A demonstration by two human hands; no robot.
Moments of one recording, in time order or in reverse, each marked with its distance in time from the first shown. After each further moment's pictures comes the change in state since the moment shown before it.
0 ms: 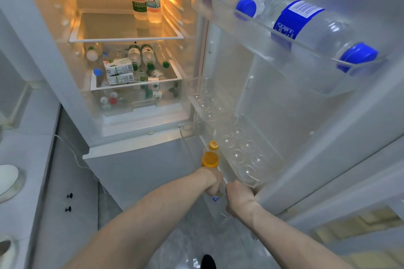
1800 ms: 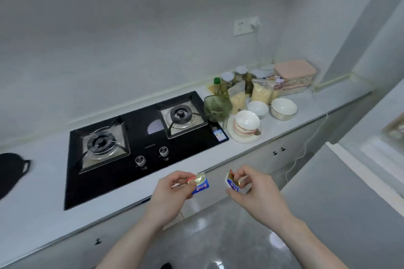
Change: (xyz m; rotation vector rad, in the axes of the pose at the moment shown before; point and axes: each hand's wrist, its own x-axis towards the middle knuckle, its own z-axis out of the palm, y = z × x) left_hand -0.432 0.177 0.266 -1.858 1.682 -1.700; right_hand -0.175 -0.261 -0.025 0.517 0.020 -1.528
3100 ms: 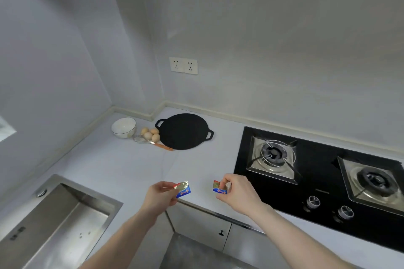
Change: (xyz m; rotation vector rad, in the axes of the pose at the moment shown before) left_hand -0.091 -0.245 -0.485 -0.460 0.787 -0.316; right_hand 0.027 -0.358 0.449 -0.229 -0.685 -0.519
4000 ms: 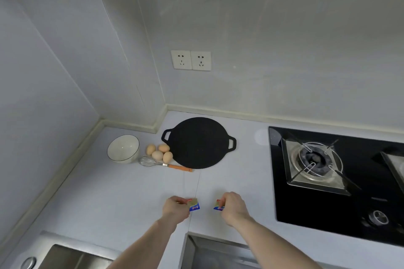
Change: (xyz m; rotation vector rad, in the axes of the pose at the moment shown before) left_hand 0.249 -0.009 -0.057 0.328 -0.039 -0.243; right_hand 0.203 -0.044 0.177 -0.027 -0.128 0.417
